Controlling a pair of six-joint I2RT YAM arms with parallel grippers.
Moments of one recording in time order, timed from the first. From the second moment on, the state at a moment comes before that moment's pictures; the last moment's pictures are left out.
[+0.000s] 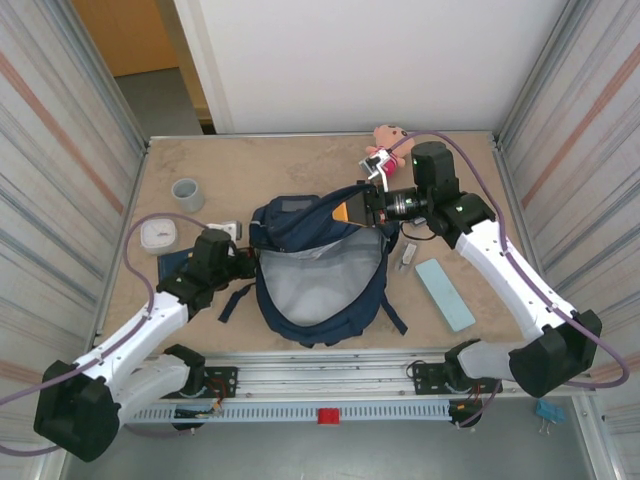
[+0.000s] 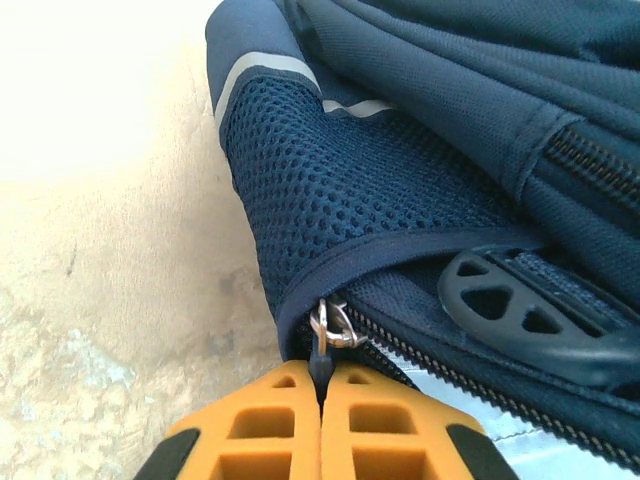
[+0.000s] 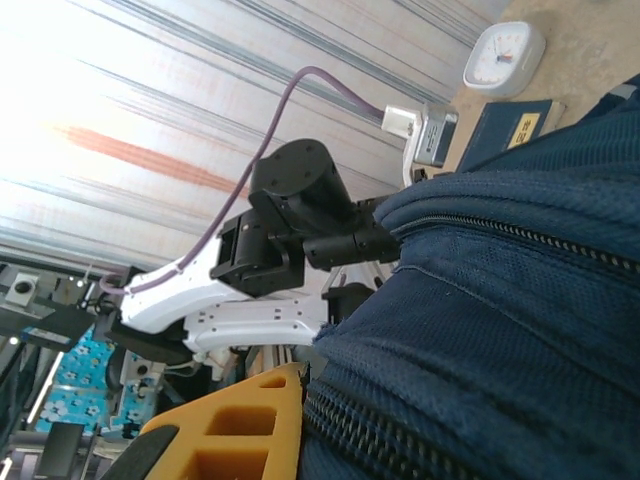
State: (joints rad) left arm -0.43 0.96 0.55 -0.27 0.01 -0.49; right arm 0.46 1.28 1.27 -0.45 -1.07 0.69
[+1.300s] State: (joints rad) left arm -0.22 0.86 0.67 -0.61 -0.05 -0.64; right arm 0.60 1.34 1.01 -0.53 -0.52 0.65
